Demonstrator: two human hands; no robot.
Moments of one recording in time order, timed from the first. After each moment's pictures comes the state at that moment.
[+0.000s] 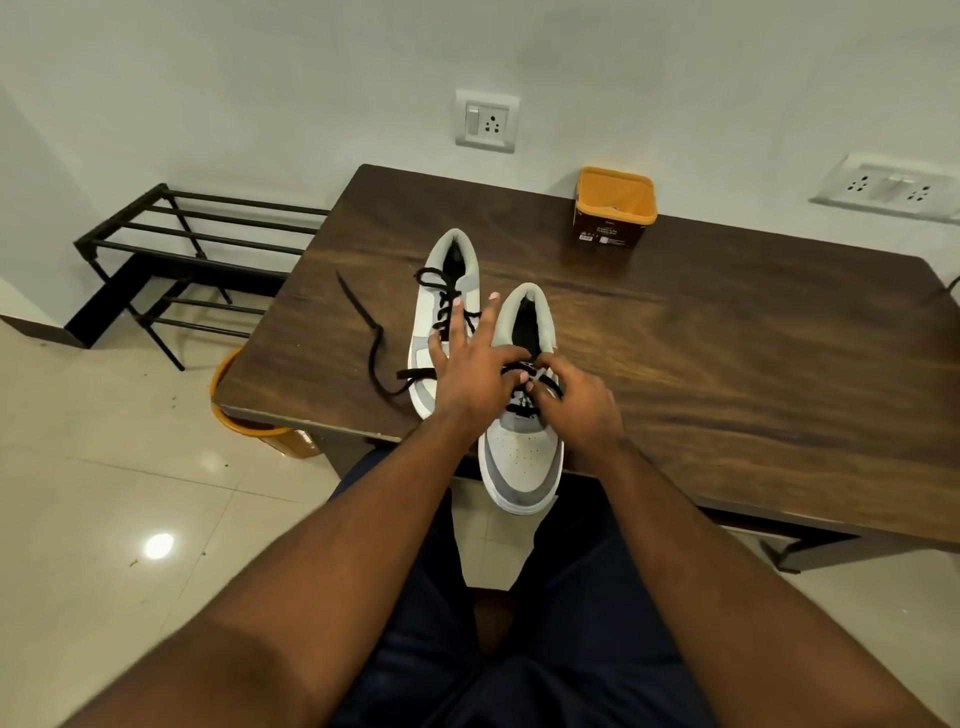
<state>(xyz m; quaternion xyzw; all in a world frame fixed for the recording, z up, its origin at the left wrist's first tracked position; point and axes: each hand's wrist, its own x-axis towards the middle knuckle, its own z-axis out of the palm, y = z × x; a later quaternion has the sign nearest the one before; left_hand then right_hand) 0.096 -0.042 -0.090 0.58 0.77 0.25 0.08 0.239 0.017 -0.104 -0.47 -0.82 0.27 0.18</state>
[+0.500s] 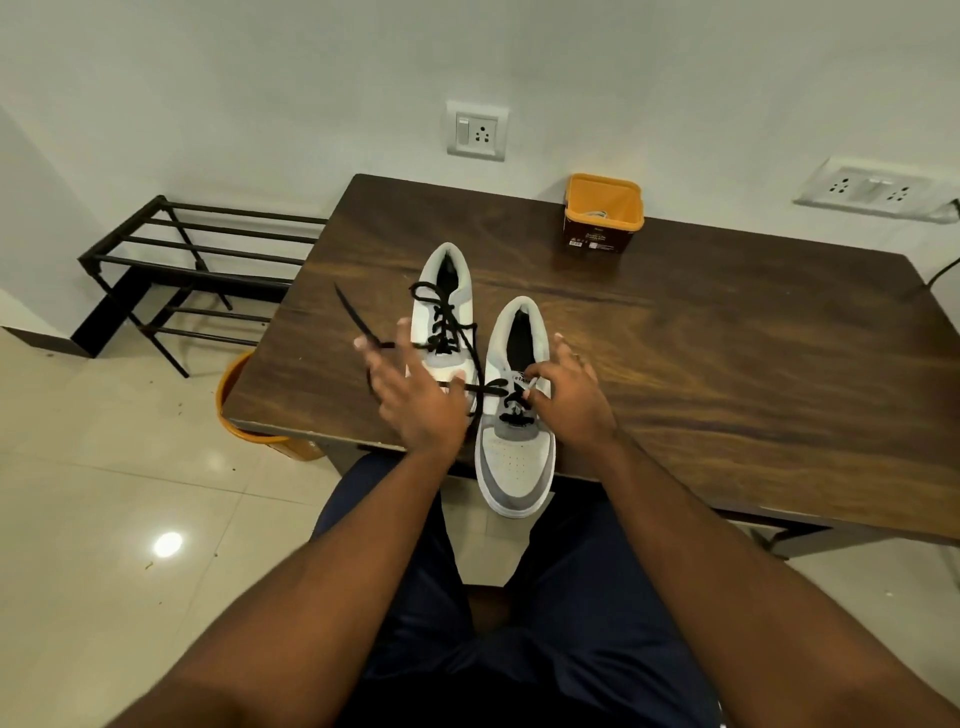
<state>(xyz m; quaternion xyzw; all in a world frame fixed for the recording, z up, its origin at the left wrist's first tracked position) 0.095 -0.070 -0.078 0.27 0.88 0.38 0.11 0.239 0.035 -0.093 -0.45 -0.86 0.24 0.10</state>
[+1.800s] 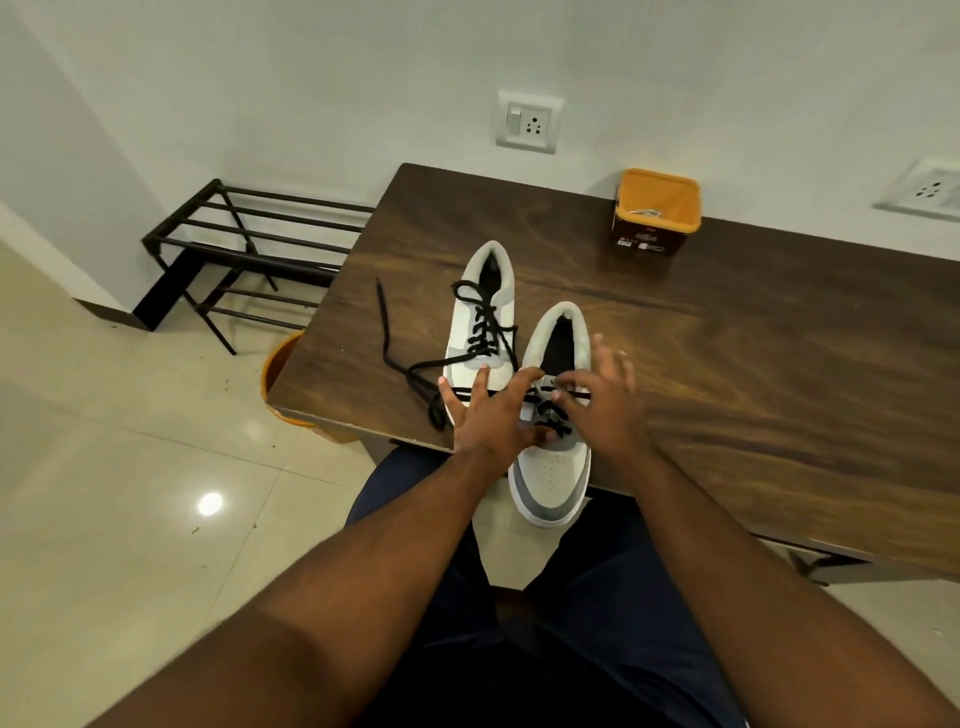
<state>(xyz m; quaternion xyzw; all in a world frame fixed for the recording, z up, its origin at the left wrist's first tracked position) 0.101 -0.067 -0.089 0.50 0.82 0.17 0.22 0.227 0.029 -0.078 -0.46 -0.84 0.25 0.12</state>
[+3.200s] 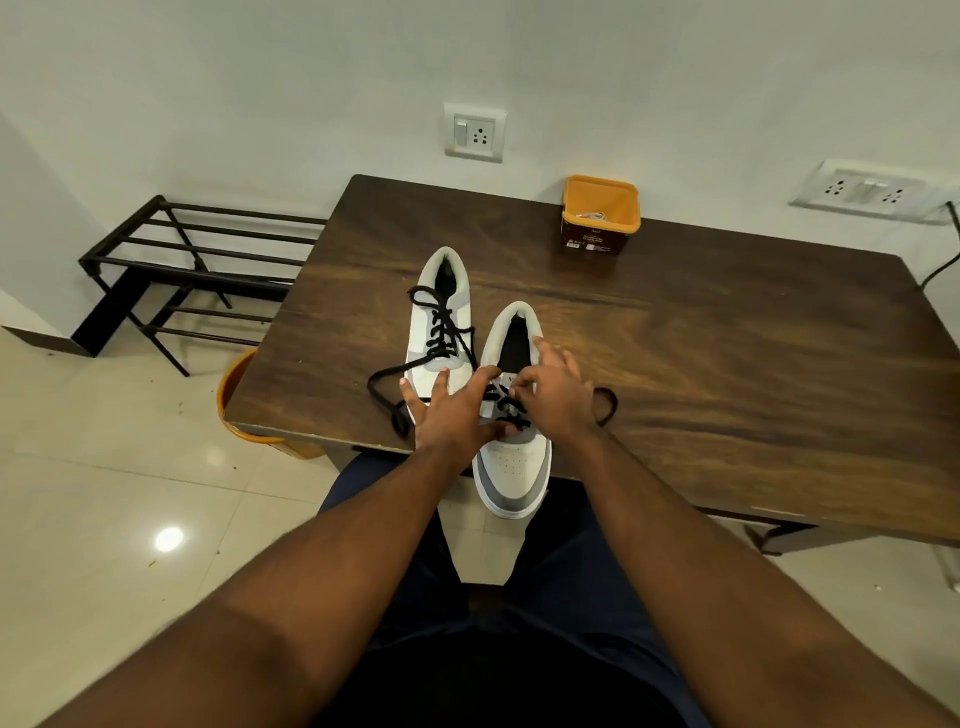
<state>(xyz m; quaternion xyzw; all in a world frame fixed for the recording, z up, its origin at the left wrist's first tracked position) 0.099 -0.067 -0.085 0.52 0.82 0.14 0.21 0.218 0.024 -0.067 -0.47 -0.85 0.21 0.07</state>
